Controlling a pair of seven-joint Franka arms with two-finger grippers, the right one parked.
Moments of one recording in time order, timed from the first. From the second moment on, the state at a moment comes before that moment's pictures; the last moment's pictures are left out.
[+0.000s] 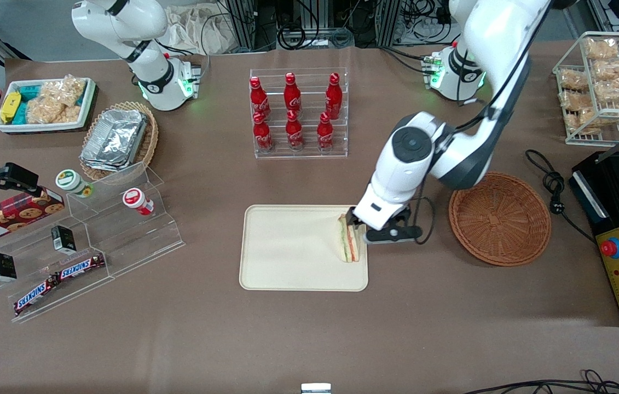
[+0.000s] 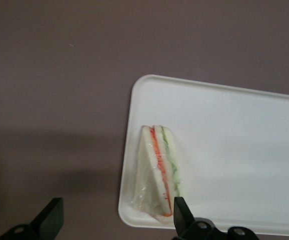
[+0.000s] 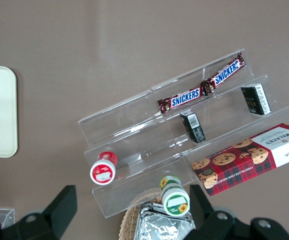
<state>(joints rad) -0.27 0.39 -0.31 -1.74 0.17 2.27 -0.78</state>
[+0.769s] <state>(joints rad) -0.17 0.18 0.02 -1.50 -0.12 1.56 -0.25</state>
